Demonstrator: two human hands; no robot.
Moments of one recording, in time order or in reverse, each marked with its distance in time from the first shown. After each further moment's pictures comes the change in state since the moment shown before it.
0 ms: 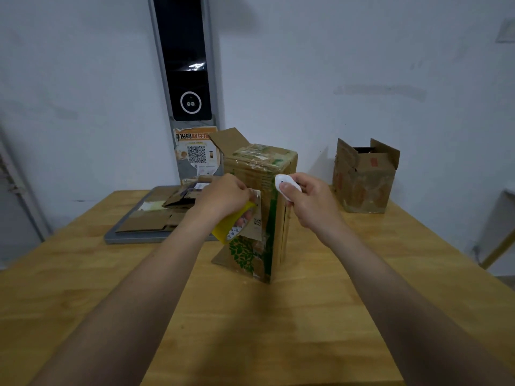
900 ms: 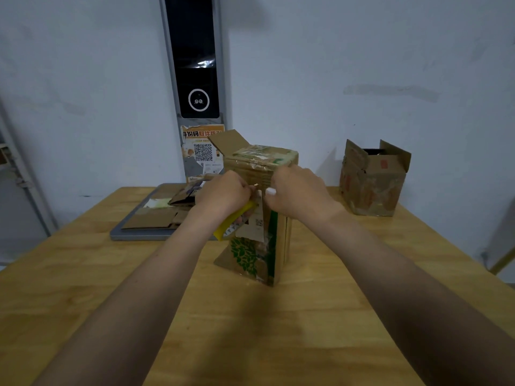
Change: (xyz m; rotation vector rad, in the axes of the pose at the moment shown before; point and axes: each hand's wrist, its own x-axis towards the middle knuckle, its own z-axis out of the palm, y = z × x) left_hand 0.005 -0.008 -0.007 0.208 0.133 0.000; right_hand 0.039 -0.033 0.034 -0.955 -0.196 -0.182
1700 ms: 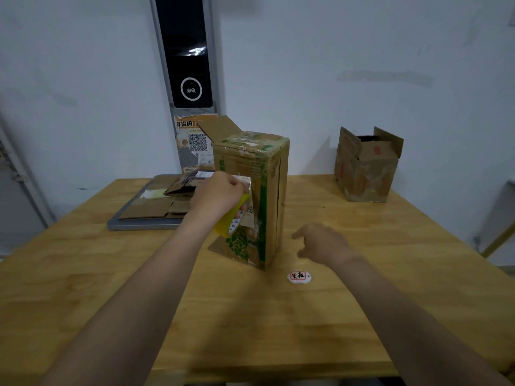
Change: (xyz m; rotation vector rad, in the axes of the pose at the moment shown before) left_hand -0.023 -0.007 0.022 -0.256 0.016 -0.061; right_hand -0.085 0.085 0.095 0.037 -0.458 0.238
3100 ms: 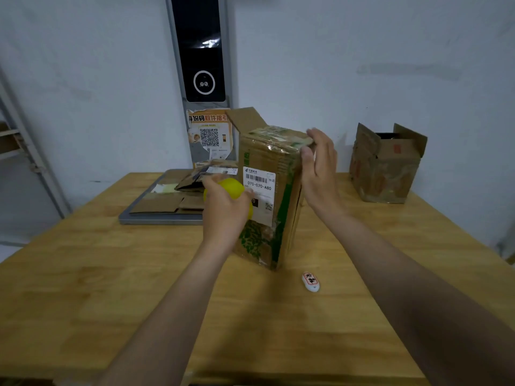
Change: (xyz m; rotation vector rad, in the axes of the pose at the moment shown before) left_hand -0.021 -0.024 0.035 -0.456 0.396 -0.062; right_hand 0.068 -0.050 -0.060 0.838 0.849 -0.340
